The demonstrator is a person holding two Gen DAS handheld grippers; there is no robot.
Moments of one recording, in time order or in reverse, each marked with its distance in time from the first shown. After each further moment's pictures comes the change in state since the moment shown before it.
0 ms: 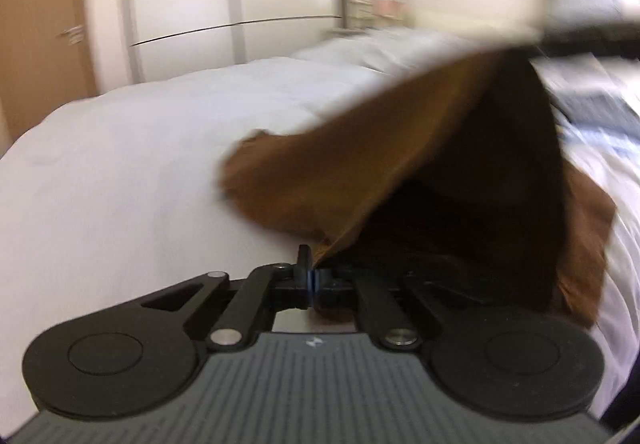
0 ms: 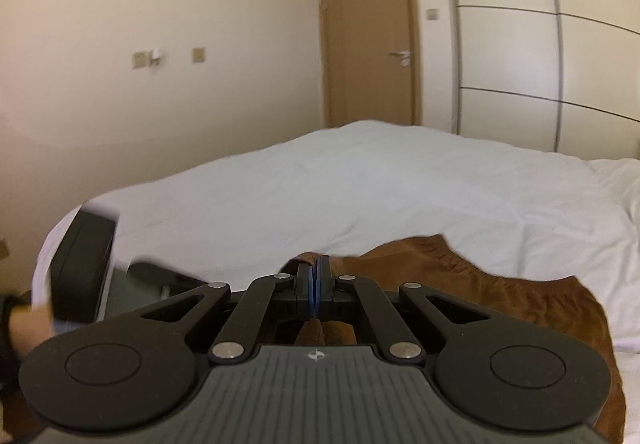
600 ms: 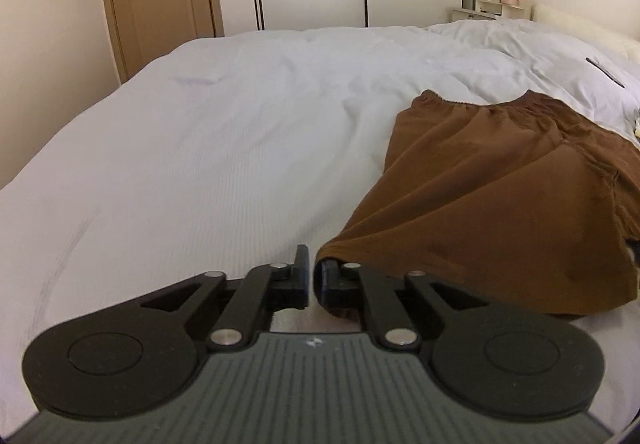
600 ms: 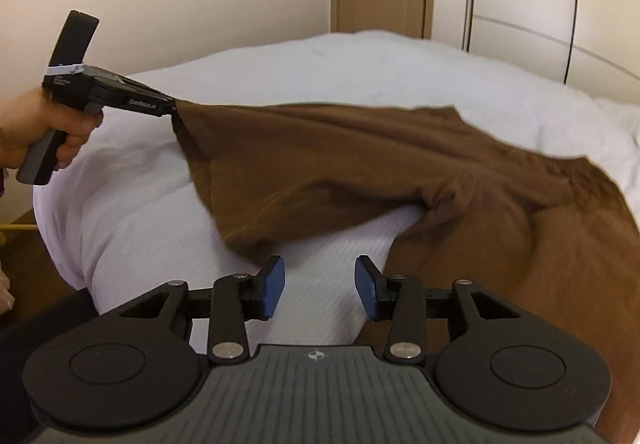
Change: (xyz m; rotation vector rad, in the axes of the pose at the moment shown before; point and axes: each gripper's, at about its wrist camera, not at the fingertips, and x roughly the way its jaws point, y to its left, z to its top) left arm -0.046 0.089 -0.041 -0.139 0.122 0.268; right arm -0.021 0.059 -0.101 -0.015 0.241 -0.024
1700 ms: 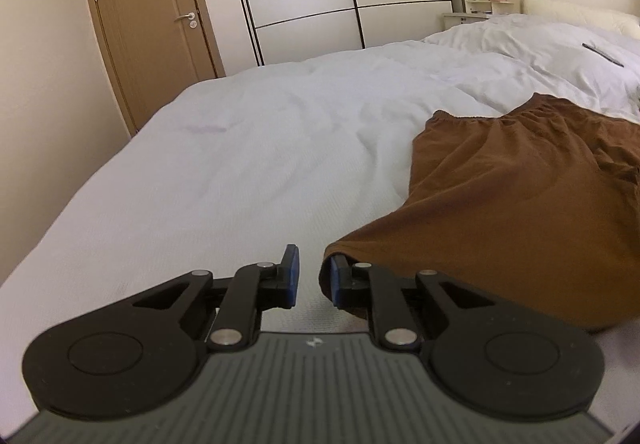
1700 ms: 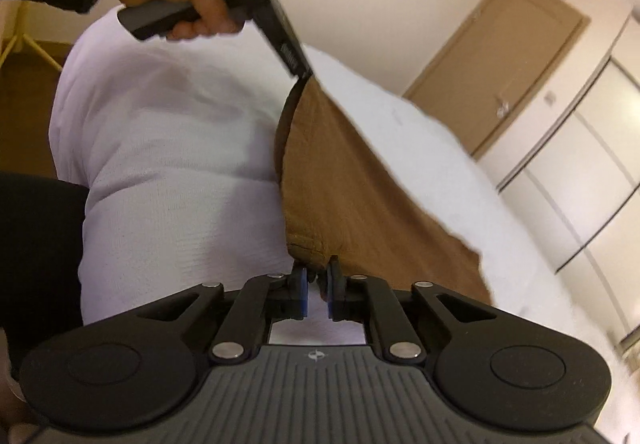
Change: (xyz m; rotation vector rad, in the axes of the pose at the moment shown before) left arm -0.014 0.017 0.016 0.140 -0.094 0.056; right arm -0.011 0.109 -0.008 -0.656 -0.067 -0.097
